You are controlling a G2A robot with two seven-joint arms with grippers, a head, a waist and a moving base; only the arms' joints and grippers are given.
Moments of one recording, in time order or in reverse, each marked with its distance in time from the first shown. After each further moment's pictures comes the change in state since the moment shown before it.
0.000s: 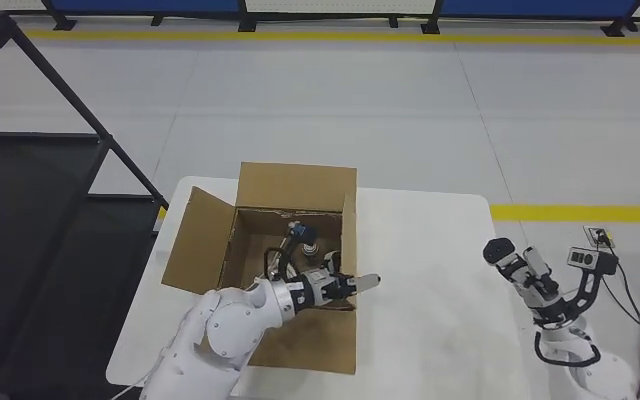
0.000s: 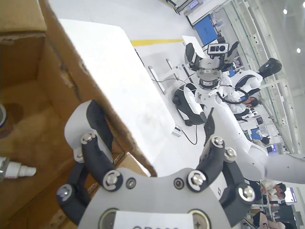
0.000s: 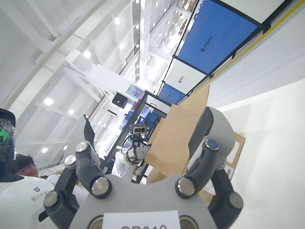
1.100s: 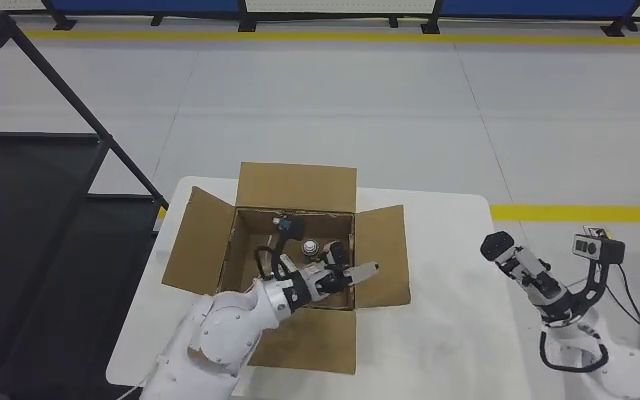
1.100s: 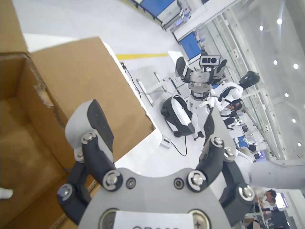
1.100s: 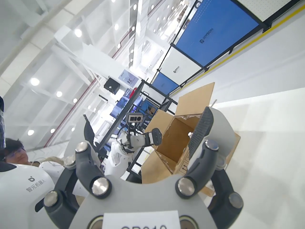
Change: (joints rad) left arm 0.141 0.006 -0.171 -0.145 -0.064 -0.054 0.075; right arm 0.000 0.046 -0.052 -0.202 -0.163 0.064 0.005
